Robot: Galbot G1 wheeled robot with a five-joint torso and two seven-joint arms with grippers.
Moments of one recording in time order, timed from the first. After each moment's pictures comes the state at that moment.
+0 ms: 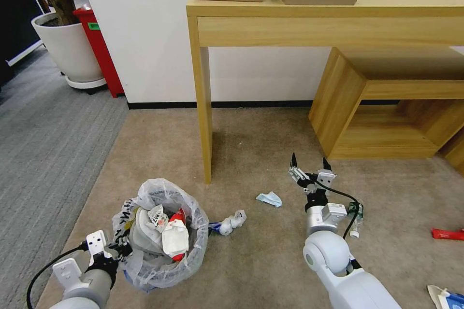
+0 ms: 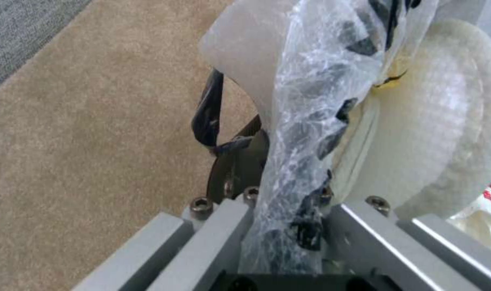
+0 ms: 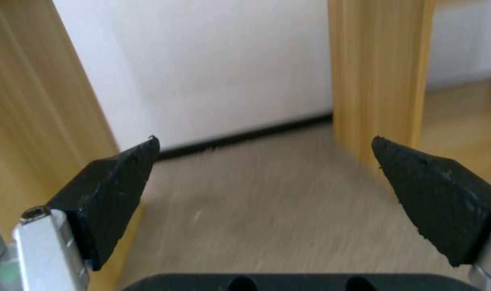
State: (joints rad) left arm 1.78 -1.28 -0.71 -2.26 -0.78 0.47 -0.38; right arm -1.19 1.16 0.16 1.85 0.50 0.11 0.52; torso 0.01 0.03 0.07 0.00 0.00
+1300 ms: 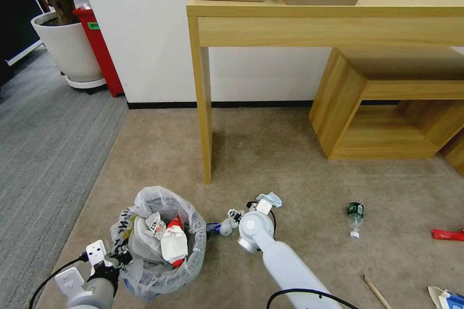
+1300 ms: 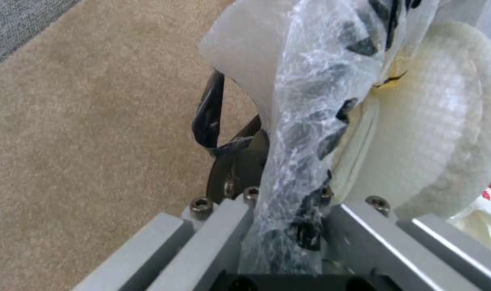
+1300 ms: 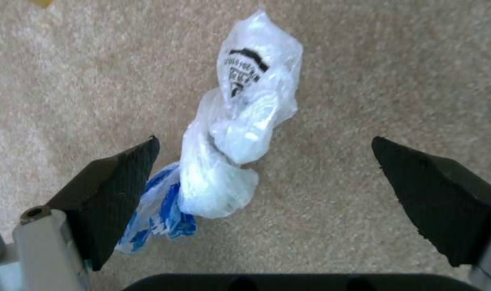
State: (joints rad) left arm 1.80 -1.39 -0.71 -2.24 -0.73 0.46 -0.38; right arm -0.88 1.48 -0.10 1.37 1.30 -0.29 0.97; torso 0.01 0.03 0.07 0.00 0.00
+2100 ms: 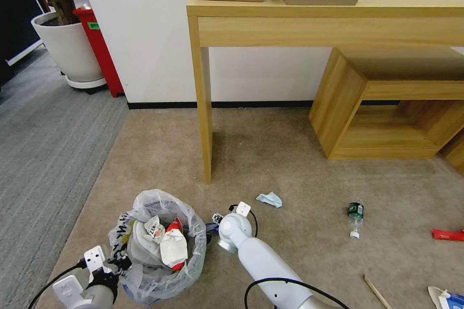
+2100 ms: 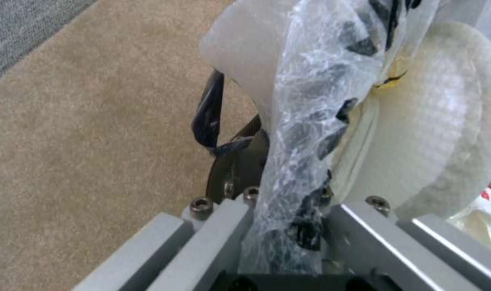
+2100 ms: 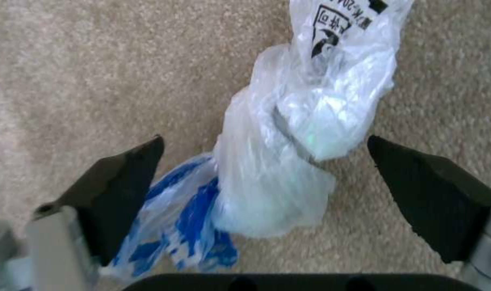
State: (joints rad) left arm 1.84 -1.41 -0.72 -2.27 -0.71 0.45 -0.37; right arm -0.77 1.61 -0.14 1.07 1.20 -0.26 0.86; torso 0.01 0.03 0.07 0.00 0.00
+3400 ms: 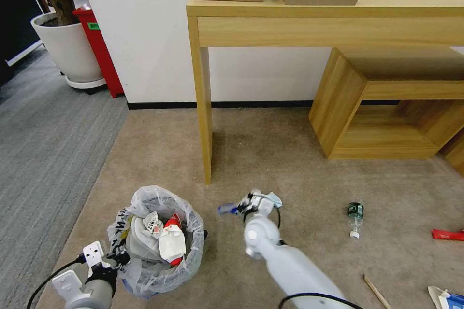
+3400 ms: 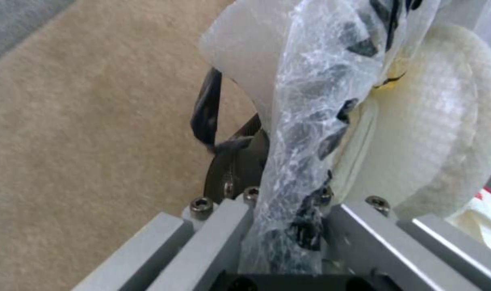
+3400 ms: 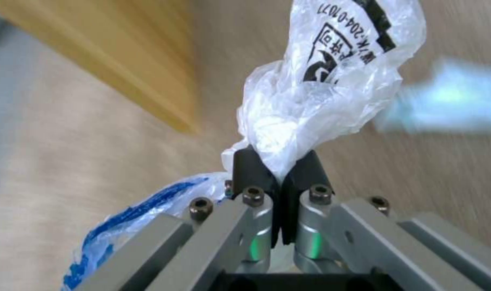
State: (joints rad) left arm 1.80 -1.37 -0.71 -2.25 -0.77 0.47 -0.39; right arm -0.90 1.27 -0.17 1.57 1.06 -0.13 0.63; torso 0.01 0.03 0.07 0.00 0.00
